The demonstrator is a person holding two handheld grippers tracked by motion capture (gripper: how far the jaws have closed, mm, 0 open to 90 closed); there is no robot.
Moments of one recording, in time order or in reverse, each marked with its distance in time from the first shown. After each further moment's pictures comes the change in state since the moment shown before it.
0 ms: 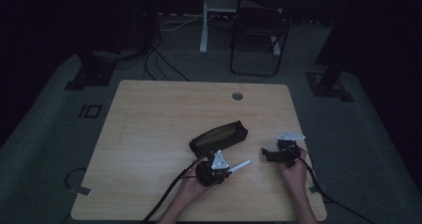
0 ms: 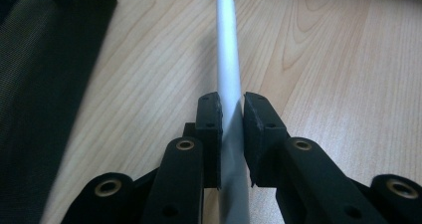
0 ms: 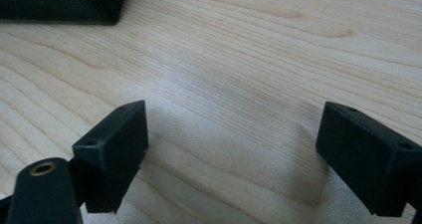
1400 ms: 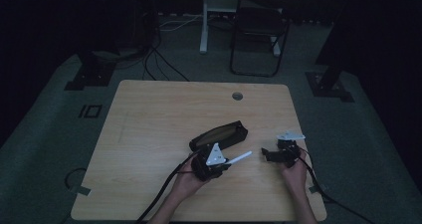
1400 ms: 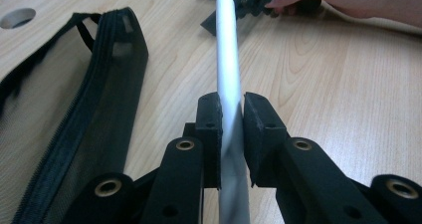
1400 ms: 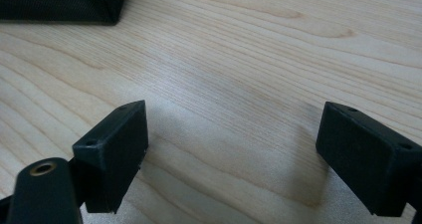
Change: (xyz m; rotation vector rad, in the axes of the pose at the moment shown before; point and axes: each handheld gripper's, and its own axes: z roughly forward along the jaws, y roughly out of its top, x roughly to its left) left arm 0.003 0.025 -0.038 -0.079 0.035 0.066; right arm 0.000 0.000 0.000 -0.001 0.001 0.000
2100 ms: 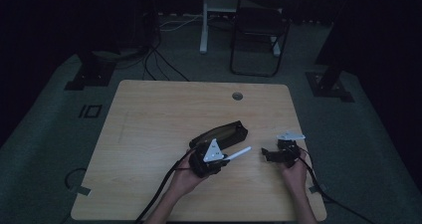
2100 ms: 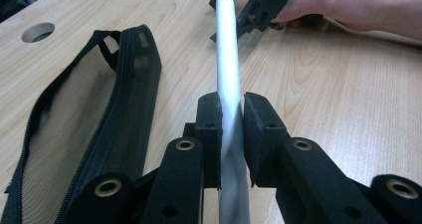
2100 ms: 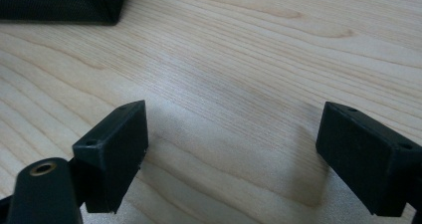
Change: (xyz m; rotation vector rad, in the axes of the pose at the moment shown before) left arm 0.007 0.008 -0.012 -0.013 0.015 0.011; right arm 0.000 0.000 0.000 0.001 0.000 0.000
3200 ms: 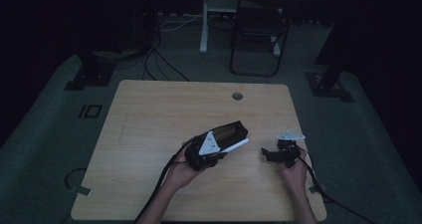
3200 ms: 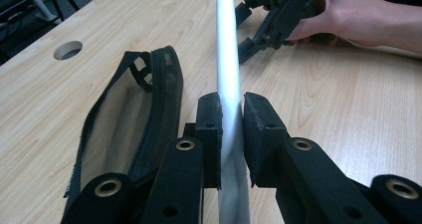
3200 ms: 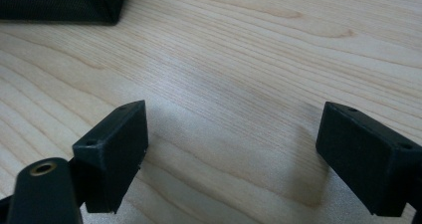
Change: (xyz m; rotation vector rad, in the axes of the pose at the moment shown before) left arm 0.015 0.013 -0.017 -0.024 0.033 0.015; right arm 0.000 0.000 0.000 0.000 0.000 0.000
